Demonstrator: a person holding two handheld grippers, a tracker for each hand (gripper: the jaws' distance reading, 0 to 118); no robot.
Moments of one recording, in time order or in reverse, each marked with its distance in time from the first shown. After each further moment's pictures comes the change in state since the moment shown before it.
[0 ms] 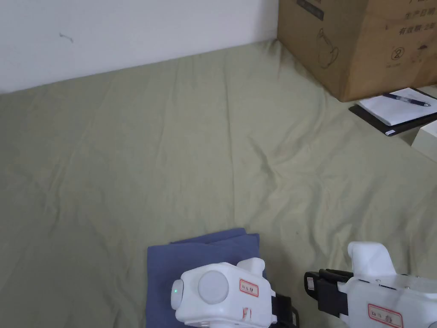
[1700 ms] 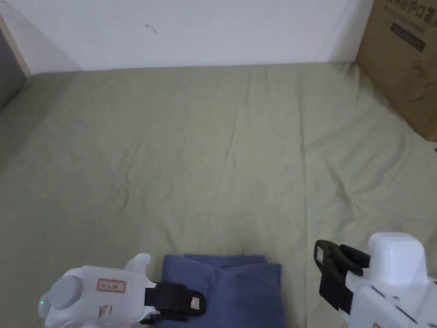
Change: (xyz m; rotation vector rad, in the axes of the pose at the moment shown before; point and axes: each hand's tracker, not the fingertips) left arm -0.242 -0.034 0.213 0.318 -0.119 0.249; right arm -0.167 0.038 -0.016 0.353 -0.037 0.240
